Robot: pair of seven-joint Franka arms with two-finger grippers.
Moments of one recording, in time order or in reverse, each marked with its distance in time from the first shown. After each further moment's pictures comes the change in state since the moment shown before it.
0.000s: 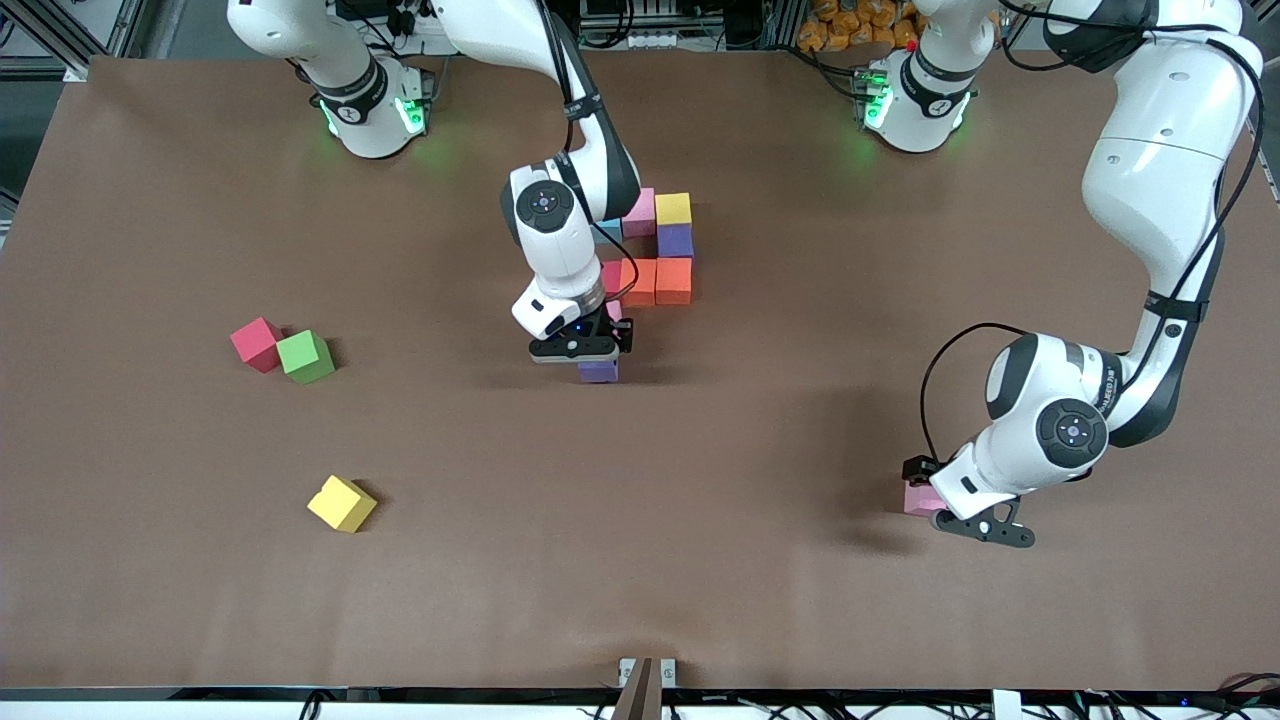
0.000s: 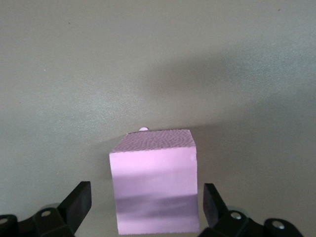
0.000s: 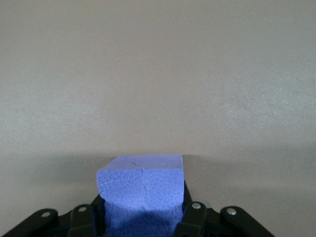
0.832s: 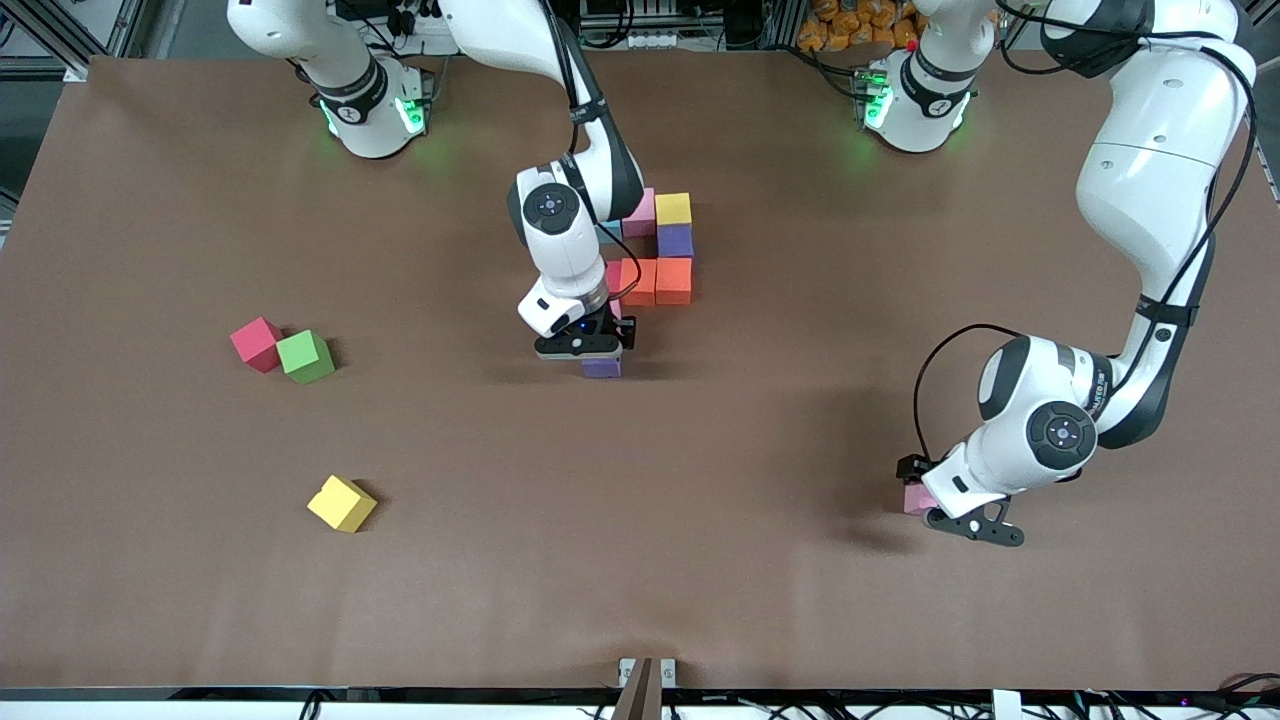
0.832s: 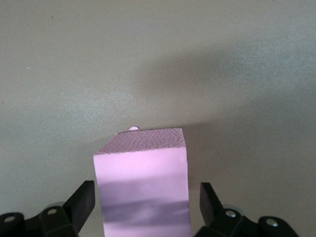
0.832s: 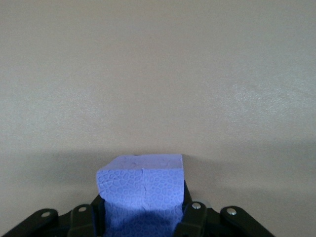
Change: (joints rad) left arm -0.007 0.012 0.000 0.000 0.000 0.002 0.005; right arm 0.000 0.019 0.029 -0.008 0.029 0.021 0.002
